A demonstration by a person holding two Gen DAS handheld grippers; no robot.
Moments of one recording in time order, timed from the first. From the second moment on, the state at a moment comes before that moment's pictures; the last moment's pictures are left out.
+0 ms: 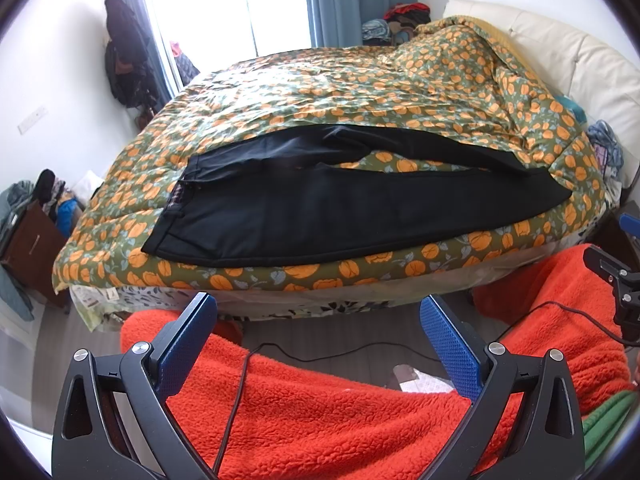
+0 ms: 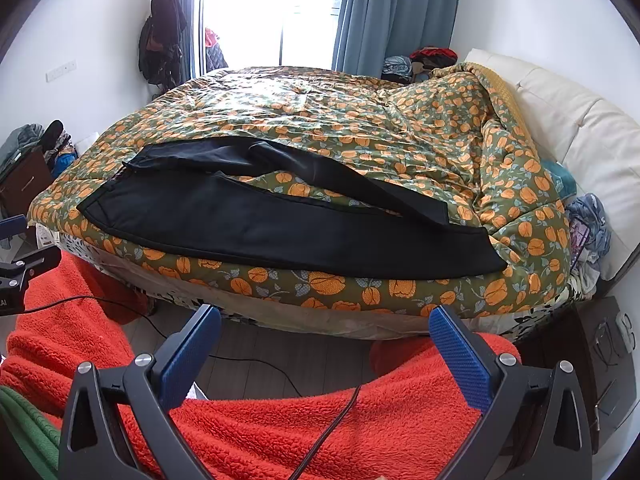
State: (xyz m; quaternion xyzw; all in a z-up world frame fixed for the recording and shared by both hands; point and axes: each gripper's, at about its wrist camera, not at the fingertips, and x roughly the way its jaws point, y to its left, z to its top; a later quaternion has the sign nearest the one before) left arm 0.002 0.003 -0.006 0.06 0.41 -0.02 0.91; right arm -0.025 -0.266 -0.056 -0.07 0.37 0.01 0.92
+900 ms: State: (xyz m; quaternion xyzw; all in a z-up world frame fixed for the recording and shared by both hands) left arm -0.002 0.011 -0.010 0.07 0.41 -0.02 0.91; right arm -0.027 -0.260 -0.063 -0.08 0.37 0.01 0.92
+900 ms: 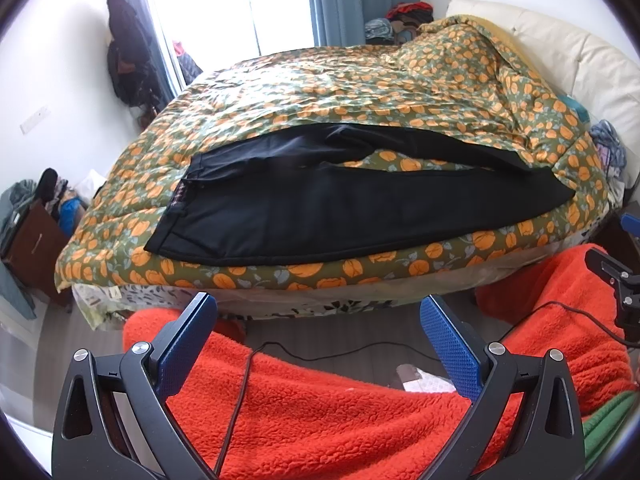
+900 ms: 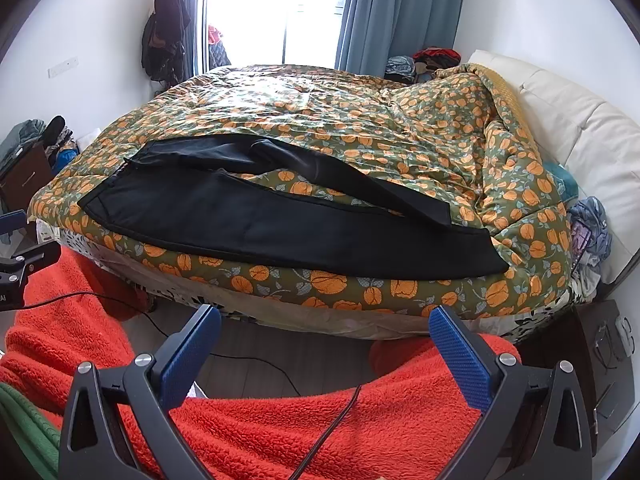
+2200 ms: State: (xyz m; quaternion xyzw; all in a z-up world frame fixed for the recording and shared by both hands) left arm 0.016 0.006 0.010 0.06 0.38 -0.06 0.92; right arm -0.035 -0.267 -0.038 -0.06 0.31 0.03 0.95
